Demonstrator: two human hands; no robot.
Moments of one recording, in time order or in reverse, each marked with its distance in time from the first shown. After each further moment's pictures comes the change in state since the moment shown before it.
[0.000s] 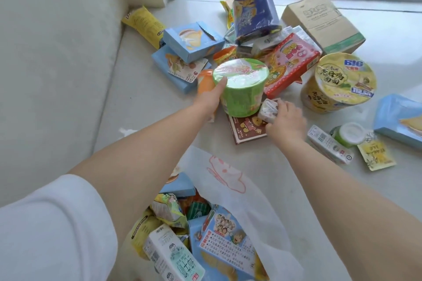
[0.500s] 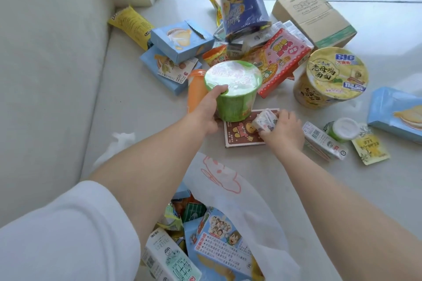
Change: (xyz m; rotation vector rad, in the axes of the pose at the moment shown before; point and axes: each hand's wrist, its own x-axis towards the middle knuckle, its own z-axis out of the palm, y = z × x) left_hand -0.002 -0.007 0.026 -0.389 -0.223 -0.147; right_hand -0.010 0.015 0.014 0.180 0.029 0.145
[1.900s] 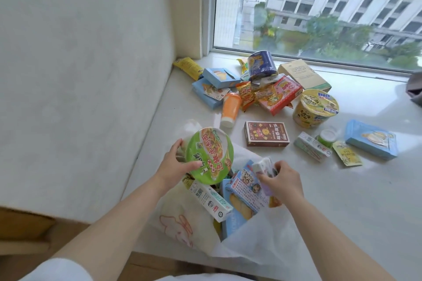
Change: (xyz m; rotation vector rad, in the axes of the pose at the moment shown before) left_hand -0.201 -0.148 -0.217 0.469 0.110 0.595; right_hand -0.244 0.016 -0.011 0.267 -0.018 -0.099
